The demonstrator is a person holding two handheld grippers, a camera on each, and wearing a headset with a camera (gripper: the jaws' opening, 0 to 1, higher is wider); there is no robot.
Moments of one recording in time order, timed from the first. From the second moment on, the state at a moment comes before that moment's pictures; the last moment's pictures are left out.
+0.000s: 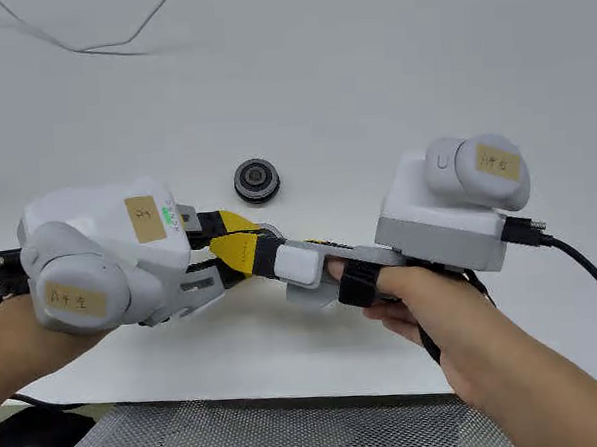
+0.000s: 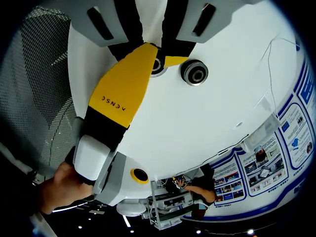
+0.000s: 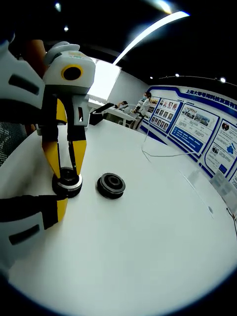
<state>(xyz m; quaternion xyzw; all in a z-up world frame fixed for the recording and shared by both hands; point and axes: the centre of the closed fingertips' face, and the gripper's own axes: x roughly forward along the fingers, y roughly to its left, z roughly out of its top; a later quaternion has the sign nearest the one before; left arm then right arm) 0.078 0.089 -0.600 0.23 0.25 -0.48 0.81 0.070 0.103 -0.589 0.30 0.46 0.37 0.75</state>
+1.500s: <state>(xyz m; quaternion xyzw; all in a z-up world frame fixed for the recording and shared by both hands) 0.079 0.092 -0.604 0.23 0.25 -0.48 0.81 0.076 0.086 -0.601 0.37 0.44 0.35 0.74</state>
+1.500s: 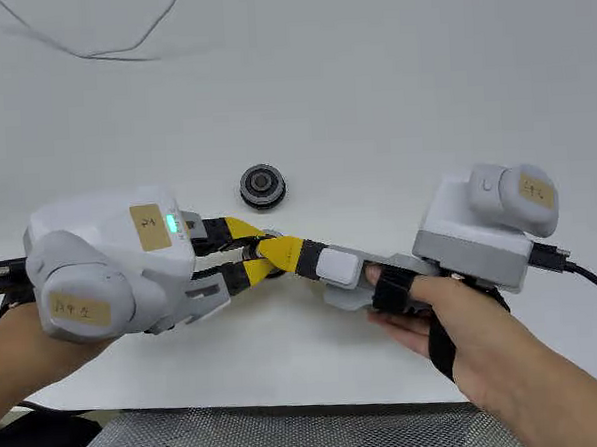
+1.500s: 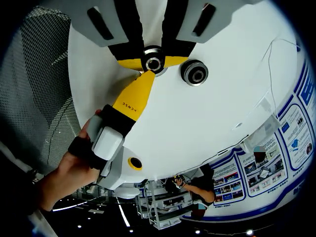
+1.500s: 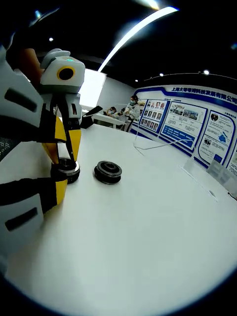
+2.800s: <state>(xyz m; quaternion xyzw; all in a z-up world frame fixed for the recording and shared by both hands) 0.079 0.091 -0.604 0.23 0.25 -0.48 0.81 0.079 0.076 -0.611 0.34 0.46 0.33 0.75</state>
